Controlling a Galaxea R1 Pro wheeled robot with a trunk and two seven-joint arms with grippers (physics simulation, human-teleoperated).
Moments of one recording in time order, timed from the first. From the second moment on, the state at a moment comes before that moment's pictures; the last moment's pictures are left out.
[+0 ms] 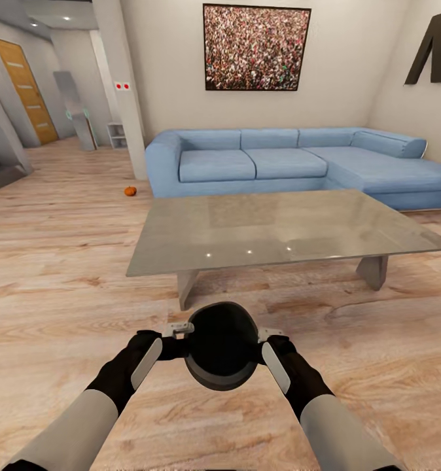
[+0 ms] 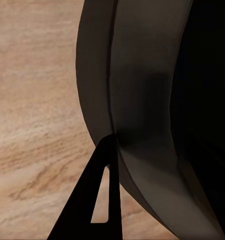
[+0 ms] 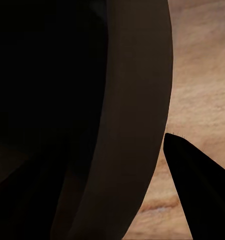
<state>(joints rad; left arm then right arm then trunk) -0.70 -0.02 -0.29 -0.76 0.44 0.73 0.04 -0.69 0.16 0.15 -0.71 -0.35 0.67 -0.25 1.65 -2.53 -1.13</state>
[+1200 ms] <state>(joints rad) -0.70 -0.02 -0.29 -0.76 0.44 0.73 0.04 -0.69 0.16 0.15 -0.71 -0.34 0.67 -0.25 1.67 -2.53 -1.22</state>
